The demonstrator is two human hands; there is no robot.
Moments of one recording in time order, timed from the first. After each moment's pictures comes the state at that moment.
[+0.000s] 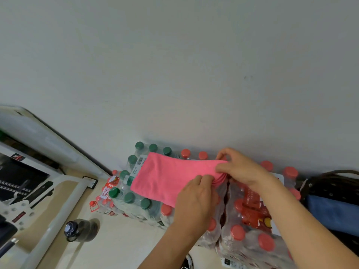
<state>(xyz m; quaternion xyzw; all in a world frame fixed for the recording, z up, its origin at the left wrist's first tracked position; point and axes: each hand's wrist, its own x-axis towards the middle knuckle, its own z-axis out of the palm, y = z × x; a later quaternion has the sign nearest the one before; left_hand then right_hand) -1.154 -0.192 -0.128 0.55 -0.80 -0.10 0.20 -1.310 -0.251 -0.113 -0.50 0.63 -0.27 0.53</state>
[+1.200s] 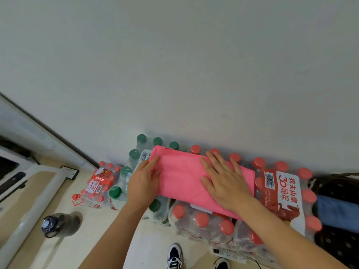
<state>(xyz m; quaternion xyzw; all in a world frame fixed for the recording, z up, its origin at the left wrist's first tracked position) -0.993 -0.280 -0.189 0.67 -0.69 -0.18 0.21 -1.238 -0.246 -0.191 -0.77 0.63 -0.01 0.13</state>
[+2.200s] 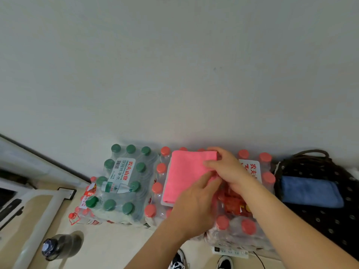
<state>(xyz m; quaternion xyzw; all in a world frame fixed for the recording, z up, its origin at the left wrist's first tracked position) -1.171 -0.189 -0.134 0.38 -0.87 -0.27 0.11 -1.316 -0.235 -0.148 -0.34 0.65 -0.41 0.54</state>
